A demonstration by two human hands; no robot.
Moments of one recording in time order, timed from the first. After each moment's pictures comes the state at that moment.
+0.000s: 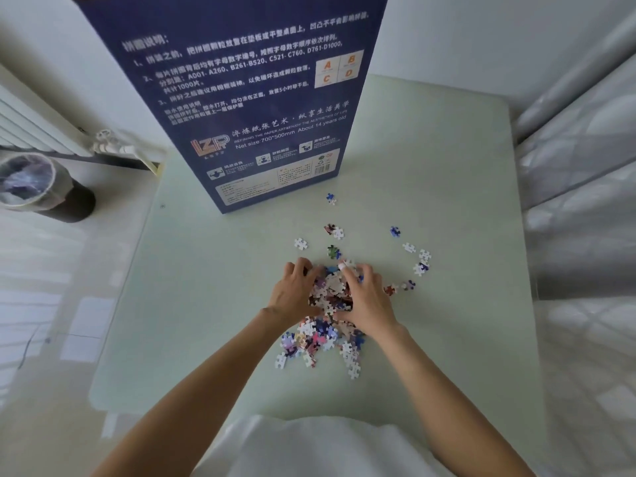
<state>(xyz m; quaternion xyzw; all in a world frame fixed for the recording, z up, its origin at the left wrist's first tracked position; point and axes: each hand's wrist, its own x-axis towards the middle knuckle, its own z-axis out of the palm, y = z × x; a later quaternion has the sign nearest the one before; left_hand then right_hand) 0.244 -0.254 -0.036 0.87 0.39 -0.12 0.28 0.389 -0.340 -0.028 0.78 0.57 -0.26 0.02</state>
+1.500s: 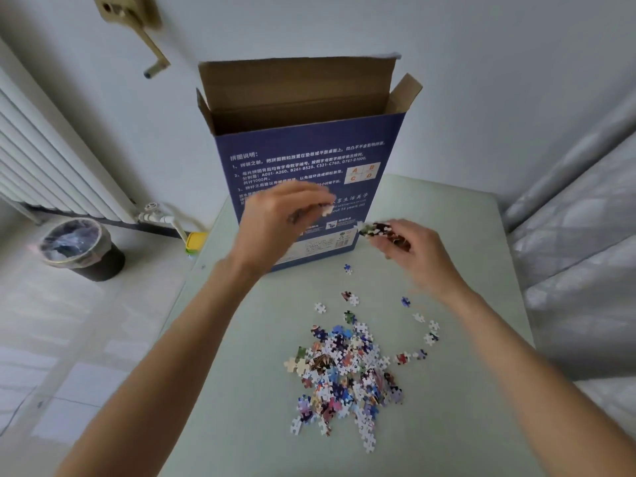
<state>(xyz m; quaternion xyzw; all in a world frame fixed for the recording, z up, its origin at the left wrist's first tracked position) 0.210 -0.150 0.201 0.86 0.25 0.42 0.16 0.428 -0.248 0.177 0.66 0.64 -0.20 -0.33</state>
